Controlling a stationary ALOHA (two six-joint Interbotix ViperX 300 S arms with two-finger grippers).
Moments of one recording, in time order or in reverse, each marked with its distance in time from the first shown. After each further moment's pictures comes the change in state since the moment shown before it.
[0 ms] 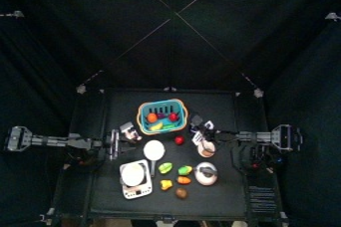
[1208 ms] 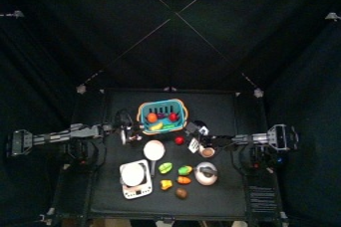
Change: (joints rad) left arm 0.230 0.146 -0.506 -0.121 0.623 0.002; right arm 0.054 0.051 -0.035 0.014 0.006 -0.002
